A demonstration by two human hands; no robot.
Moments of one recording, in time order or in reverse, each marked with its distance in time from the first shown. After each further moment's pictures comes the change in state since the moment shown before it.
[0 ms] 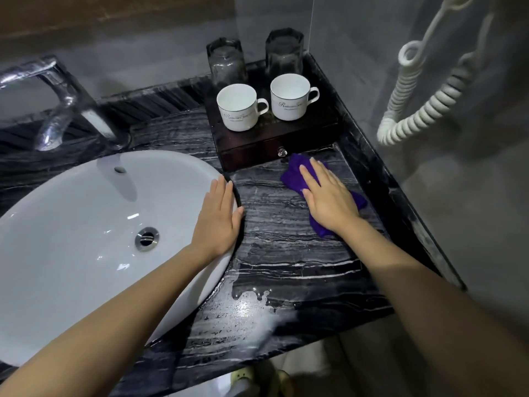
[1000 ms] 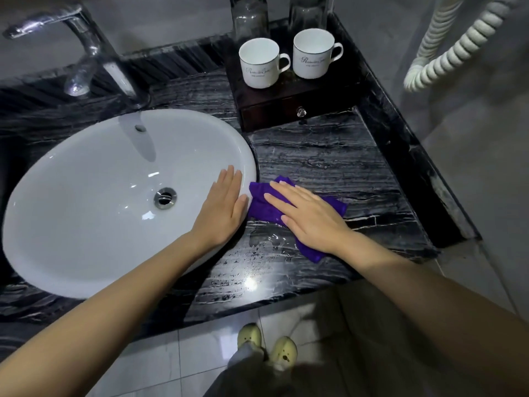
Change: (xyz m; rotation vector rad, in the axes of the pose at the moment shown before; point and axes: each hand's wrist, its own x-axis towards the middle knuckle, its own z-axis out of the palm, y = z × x) left_hand -0.075 -0.008 -0.014 -0.137 -0.137 -0.027; right_hand -0.089 -0.081 0.011 0.091 -0.088 -0.428
